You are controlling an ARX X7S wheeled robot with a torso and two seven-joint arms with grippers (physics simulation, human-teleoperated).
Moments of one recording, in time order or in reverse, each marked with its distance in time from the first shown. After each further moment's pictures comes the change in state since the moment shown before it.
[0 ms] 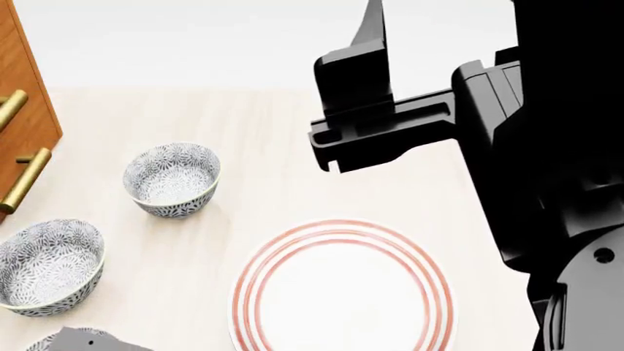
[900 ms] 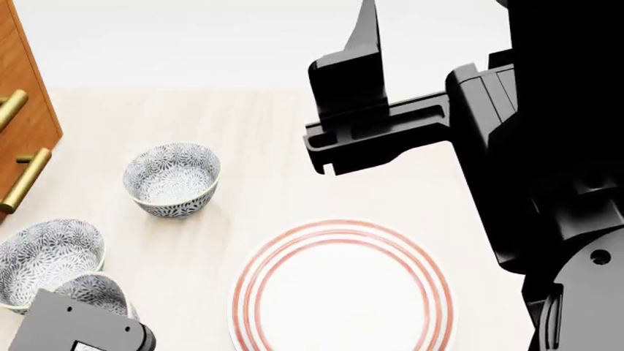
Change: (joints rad) left arm -0.024 -0.053 -0.005 0.180 0.254 0.106 0.222; right arm -0.011 0.007 -0.011 -0.012 -0.028 -0.025 -0.033
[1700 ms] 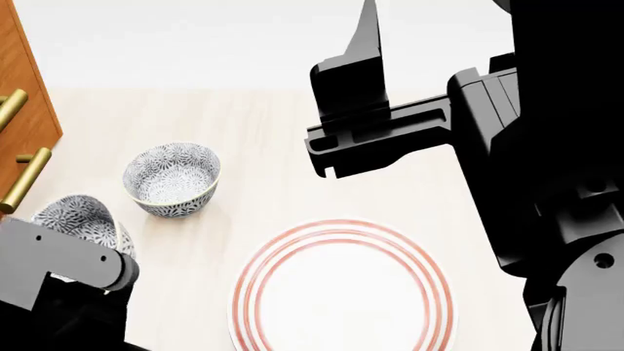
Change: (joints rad) left arm -0.186 0.003 -0.036 0.017 -0.087 -0.018 -0.048; right arm -0.009 0.015 -0.009 -0.008 -0.007 -0.023 -0.014
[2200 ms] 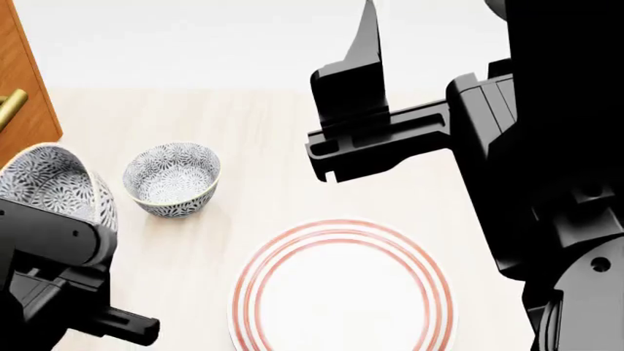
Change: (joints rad) left arm -0.034 -0.009 -0.025 0.076 0.075 0.044 -0.007; right arm -0.006 0.010 -0.013 -0.006 -0.006 -0.012 -0.004
